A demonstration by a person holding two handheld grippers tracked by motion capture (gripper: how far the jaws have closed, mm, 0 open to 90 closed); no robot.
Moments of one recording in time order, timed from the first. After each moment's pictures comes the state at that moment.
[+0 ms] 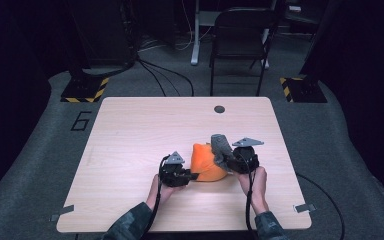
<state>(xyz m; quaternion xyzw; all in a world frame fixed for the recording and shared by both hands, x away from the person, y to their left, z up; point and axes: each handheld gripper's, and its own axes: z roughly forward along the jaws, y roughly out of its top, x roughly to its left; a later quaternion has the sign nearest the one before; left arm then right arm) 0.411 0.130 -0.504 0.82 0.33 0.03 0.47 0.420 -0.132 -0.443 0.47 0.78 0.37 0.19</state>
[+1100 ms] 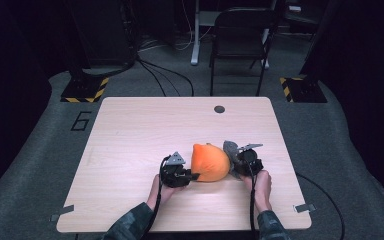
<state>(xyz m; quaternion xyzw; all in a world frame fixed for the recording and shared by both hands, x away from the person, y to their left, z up) 0.410 0.129 -0.503 0.82 0.32 0.04 0.47 0.442 -0.158 -0.493 0.53 0.78 0.27 0.17</state>
